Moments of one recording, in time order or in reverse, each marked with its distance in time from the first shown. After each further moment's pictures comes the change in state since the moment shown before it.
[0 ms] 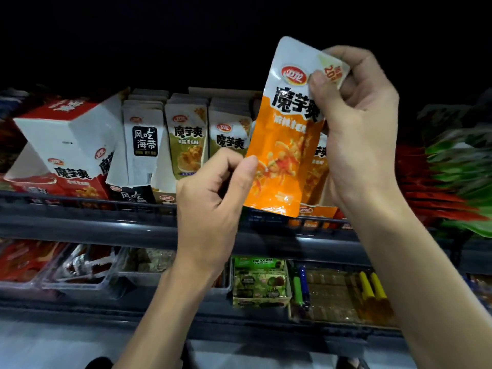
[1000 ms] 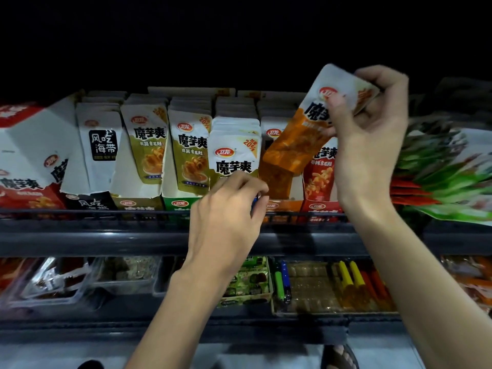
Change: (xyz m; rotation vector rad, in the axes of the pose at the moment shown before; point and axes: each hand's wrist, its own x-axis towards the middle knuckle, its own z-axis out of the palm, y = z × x) left_hand -0.014 -0.019 0.056 0.690 -0.288 0.090; right_hand -0.009 0.023 -0.076 -0.258 0.223 -0.106
